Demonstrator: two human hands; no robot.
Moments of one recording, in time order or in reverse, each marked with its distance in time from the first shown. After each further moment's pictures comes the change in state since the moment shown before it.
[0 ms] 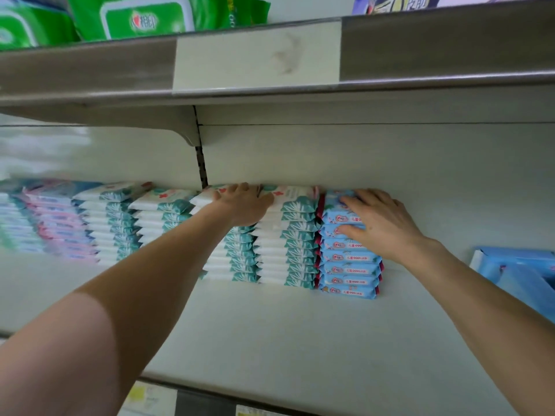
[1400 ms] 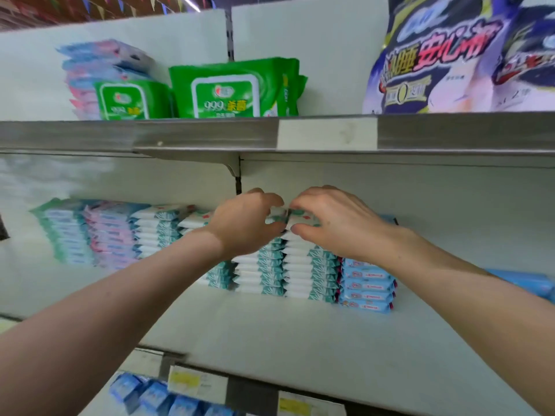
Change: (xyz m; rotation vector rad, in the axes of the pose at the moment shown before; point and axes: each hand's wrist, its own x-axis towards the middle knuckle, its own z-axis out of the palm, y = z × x) left_hand -0.150 -0.019 -0.071 -0.105 0.382 0.254; right_hand -0.034 -0.138 -0.116 0.125 0.150 -0.367
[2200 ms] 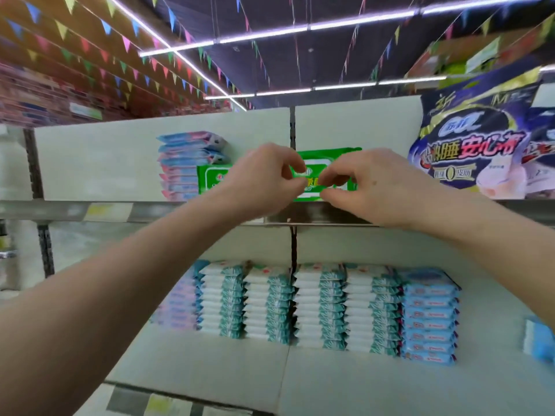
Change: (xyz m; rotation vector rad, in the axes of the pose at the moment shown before) left_hand -0.043 -0.058 -0.188 -0.209 0.323 0.147; right_hand 0.057 -0.136 -0.130 -0.045 0.248 0.026
